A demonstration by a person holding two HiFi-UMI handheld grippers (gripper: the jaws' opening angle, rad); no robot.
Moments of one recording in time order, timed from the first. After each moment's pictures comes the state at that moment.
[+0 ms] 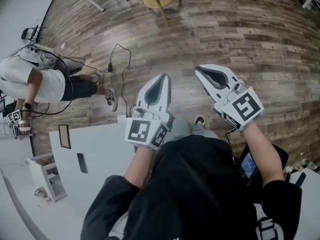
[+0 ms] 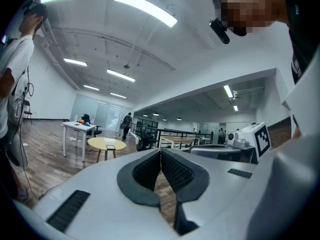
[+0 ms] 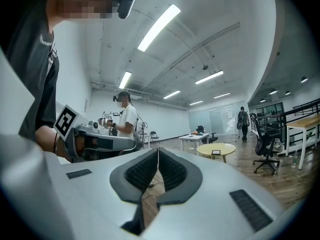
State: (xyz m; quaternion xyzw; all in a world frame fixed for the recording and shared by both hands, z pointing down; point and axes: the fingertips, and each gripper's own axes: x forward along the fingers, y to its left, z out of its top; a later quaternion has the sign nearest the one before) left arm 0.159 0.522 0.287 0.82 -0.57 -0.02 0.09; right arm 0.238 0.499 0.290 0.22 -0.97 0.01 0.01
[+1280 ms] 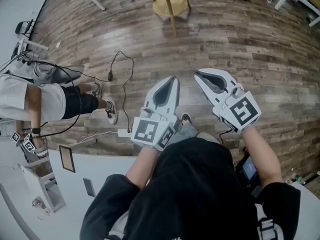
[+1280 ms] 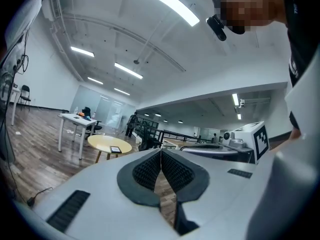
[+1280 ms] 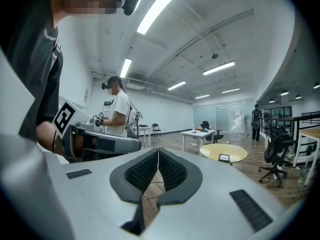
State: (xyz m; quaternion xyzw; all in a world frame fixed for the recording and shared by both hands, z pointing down) left arm 0.001 0.321 0.306 0.82 -0.56 -0.05 0.12; right arm 0.052 0.303 0.301 0.20 -0.98 0.00 0.06
